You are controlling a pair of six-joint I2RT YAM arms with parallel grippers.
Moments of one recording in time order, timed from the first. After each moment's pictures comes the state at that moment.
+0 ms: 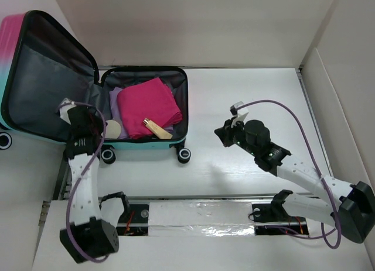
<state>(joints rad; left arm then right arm) 0.22 0.97 0.92 -0.50 -0.16 -0.62 0.71 1.06 0.65 0.15 0.02 0.27</state>
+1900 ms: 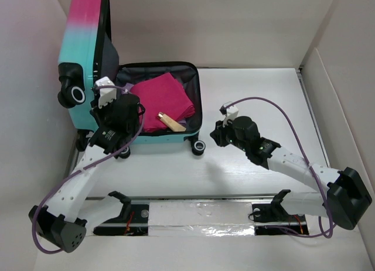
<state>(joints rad) -0.45 1.05 1.09 -0.52 -1.35 -0.27 0.73 1.19 0.72 0.06 0.05 0.24</state>
